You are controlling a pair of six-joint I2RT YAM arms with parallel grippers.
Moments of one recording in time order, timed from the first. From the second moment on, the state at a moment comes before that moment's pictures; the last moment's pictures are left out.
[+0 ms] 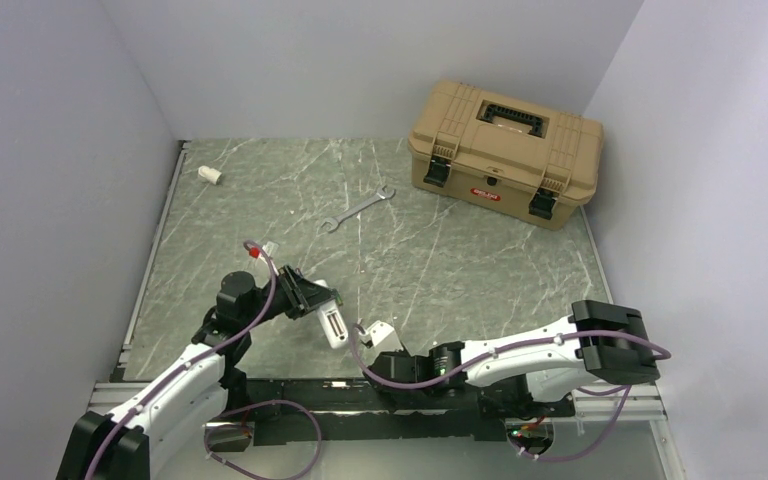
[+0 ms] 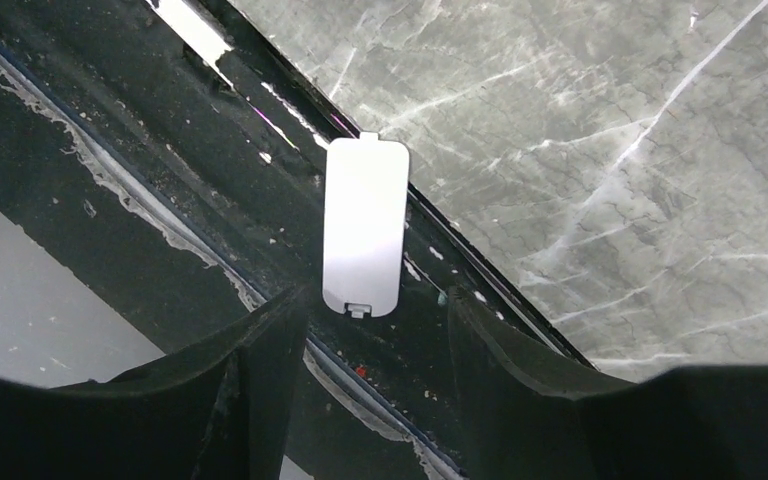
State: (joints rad) left arm -0.36 0.75 0.15 0.33 0.55 -1.09; right arm 1.56 1.36 0.65 -0.32 0.26 0.77
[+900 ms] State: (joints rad) left arm -0.35 0.76 0.13 0.36 0.56 -1.10; right arm 1.61 1.52 0.77 -0.40 0.32 0.78
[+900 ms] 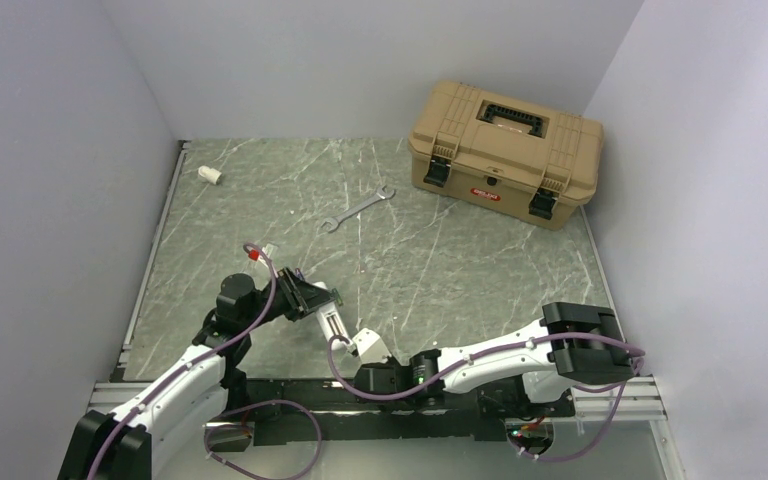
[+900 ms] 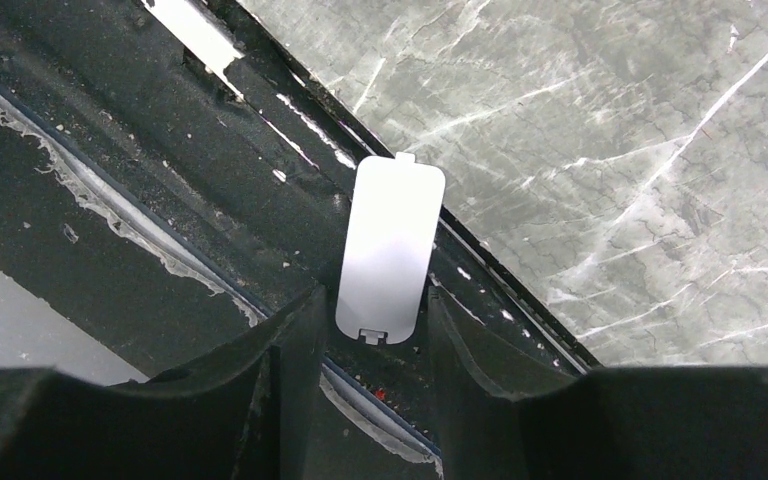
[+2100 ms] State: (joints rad) left arm -0.30 0.66 0.12 0.30 0.57 -1.08; right arm 1.23 1.27 0.69 -0.34 0.42 0.66
